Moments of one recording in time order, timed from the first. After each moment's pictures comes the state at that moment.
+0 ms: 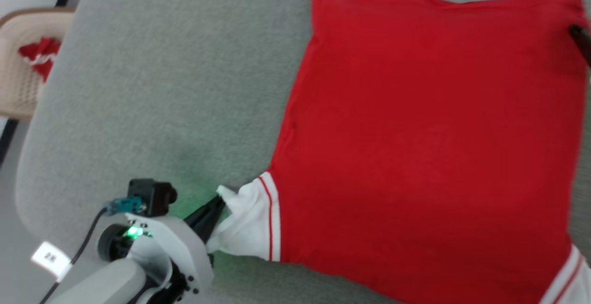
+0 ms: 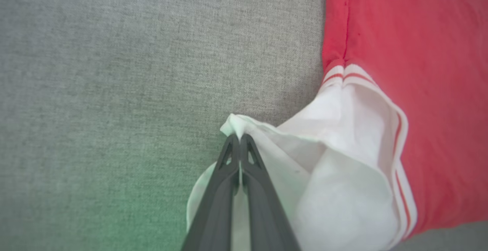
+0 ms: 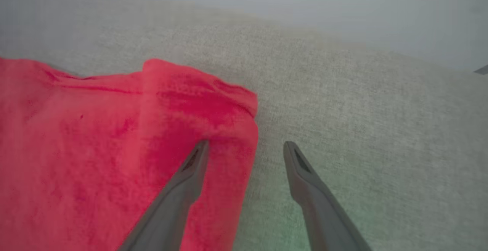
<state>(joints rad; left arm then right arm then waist) -0.49 0.76 -0.93 0.04 -1.17 0.22 -0.04 -0.95 -0.44 0.04 0.58 0.36 0.13 0.69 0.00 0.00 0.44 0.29</state>
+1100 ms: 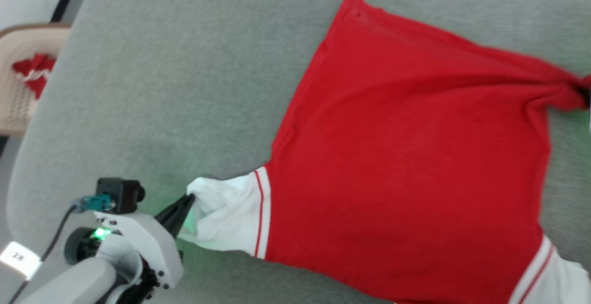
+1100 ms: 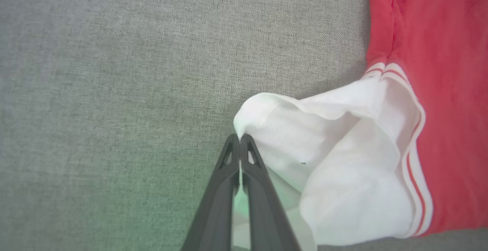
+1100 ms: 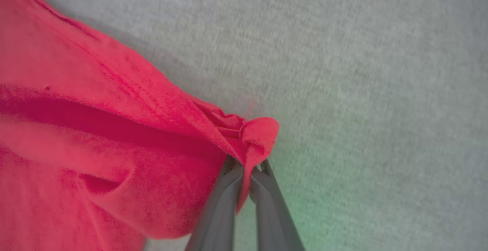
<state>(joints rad) -0.49 0.81 -0.91 0.10 -1.20 0.20 -0.04 -0.86 -0.54 0.17 0.55 0.49 0.13 0.91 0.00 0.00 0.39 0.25</state>
